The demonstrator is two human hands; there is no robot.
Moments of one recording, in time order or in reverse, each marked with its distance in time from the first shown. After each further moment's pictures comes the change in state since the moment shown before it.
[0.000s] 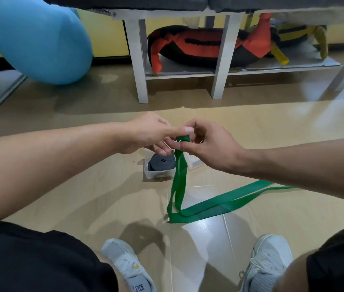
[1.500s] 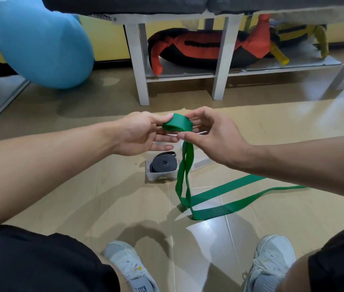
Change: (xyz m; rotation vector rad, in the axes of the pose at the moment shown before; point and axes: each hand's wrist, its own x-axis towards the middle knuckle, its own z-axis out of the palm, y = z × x) left_hand -0.005 -0.004 -0.013 -0.565 -0.099 -0.100; right_hand 0.001 -0.008 -0.009 0.102 0.159 -0.065
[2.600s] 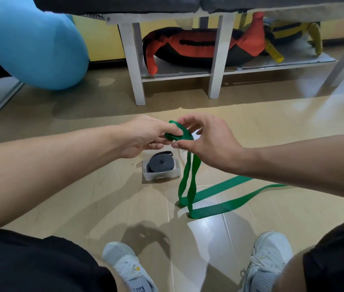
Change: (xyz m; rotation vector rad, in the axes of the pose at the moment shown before) left_hand 0.010 -0.004 0.020 0.278 0.230 0.064; right_hand -0.003 -0.005 0.003 -0.243 0.000 -0.057
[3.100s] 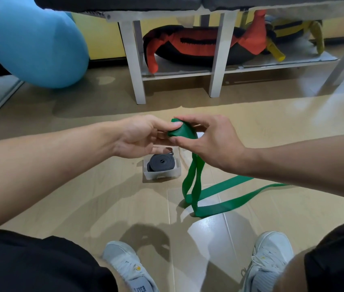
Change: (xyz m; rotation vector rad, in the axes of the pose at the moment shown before) left_hand -0.008 0.001 -0.013 -0.210 -0.298 -0.103; right_hand -0.006 -0.001 -0.001 0.061 0.040 -0.082
